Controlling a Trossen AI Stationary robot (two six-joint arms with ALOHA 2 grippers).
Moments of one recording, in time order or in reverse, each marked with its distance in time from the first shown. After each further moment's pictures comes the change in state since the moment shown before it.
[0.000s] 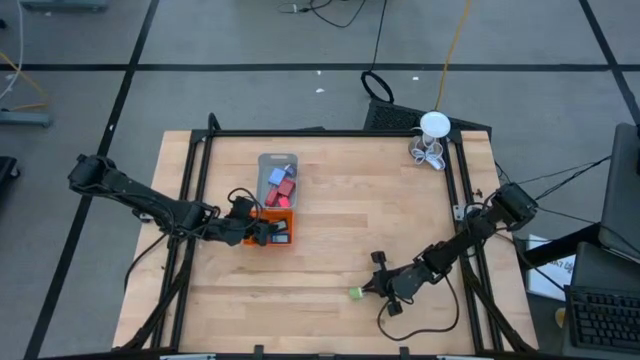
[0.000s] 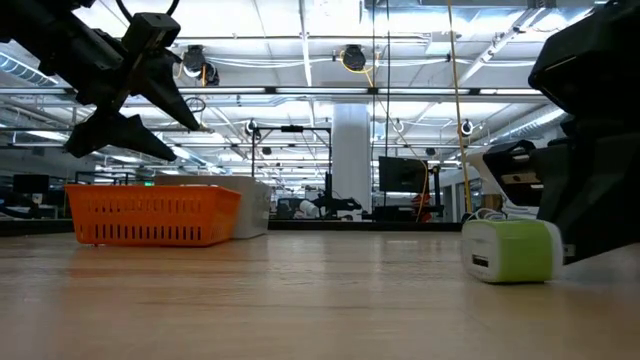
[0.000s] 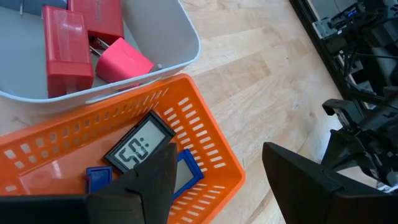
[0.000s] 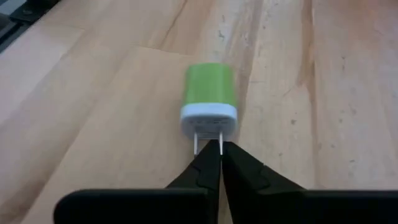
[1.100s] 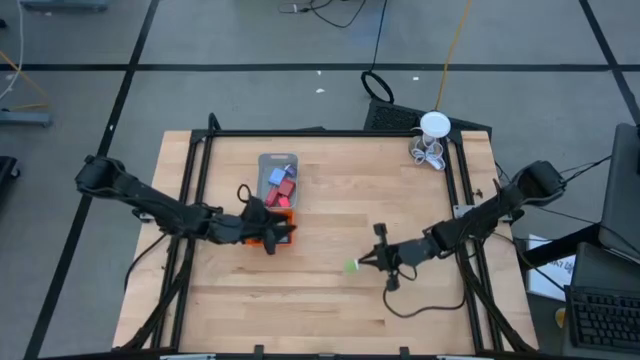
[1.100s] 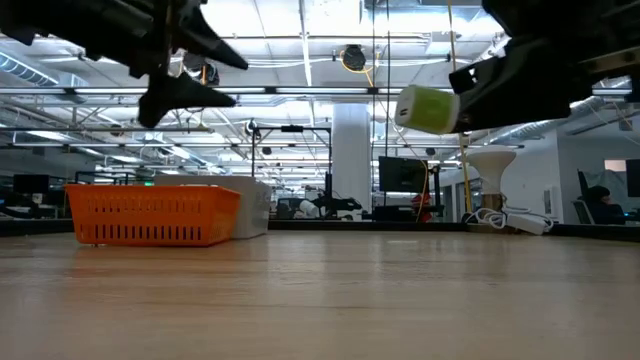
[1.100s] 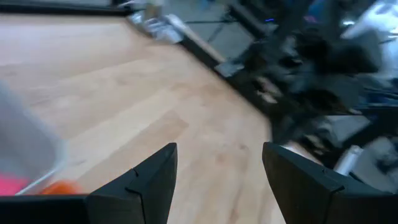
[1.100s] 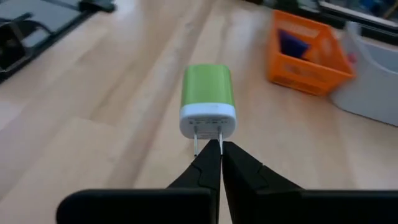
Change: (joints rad) left arm 0.000 0.134 0.000 0.561 -0.047 0.494; right arm -0.178 -0.358 -0.029 -0.151 0.008 -0.249
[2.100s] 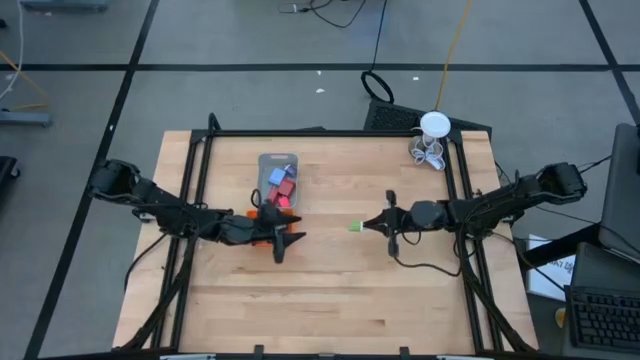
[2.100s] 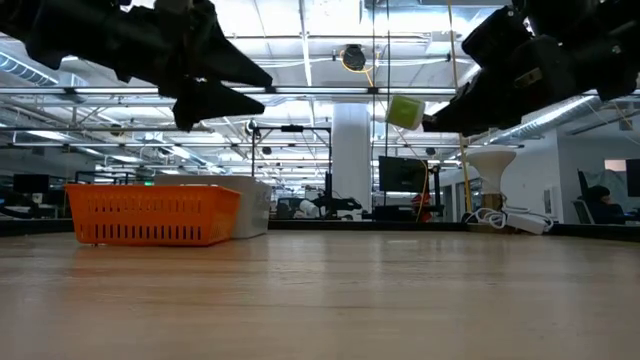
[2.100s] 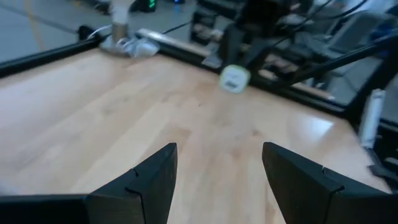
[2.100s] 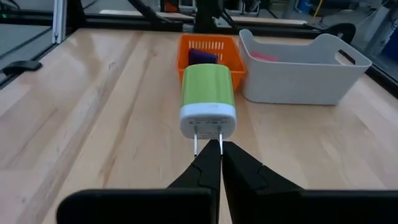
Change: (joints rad) left arm 0.040 0.174 0.001 0.232 0.093 0.391; right arm -0.310 -0.230 -0.192 0.145 -0.141 0.044
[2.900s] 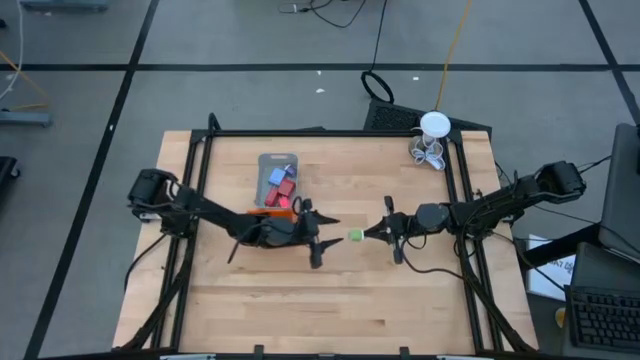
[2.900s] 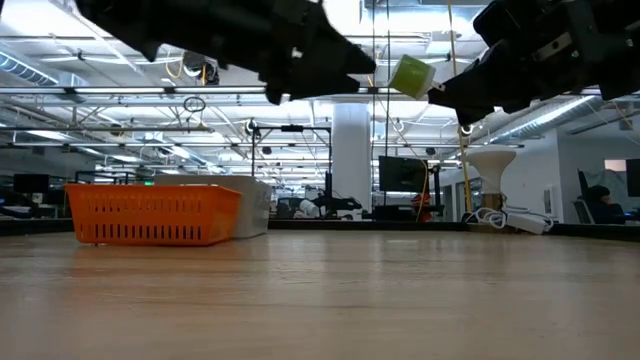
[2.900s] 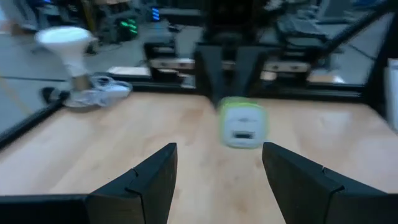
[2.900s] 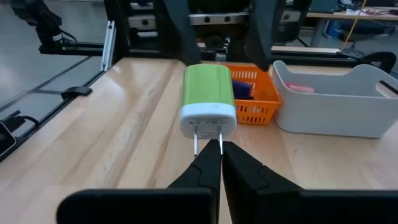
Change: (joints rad) left arm 0.059 0.365 0.377 0.047 0.094 0.339; right arm 0.051 0.006 -0.016 0.127 -0.075 0.007
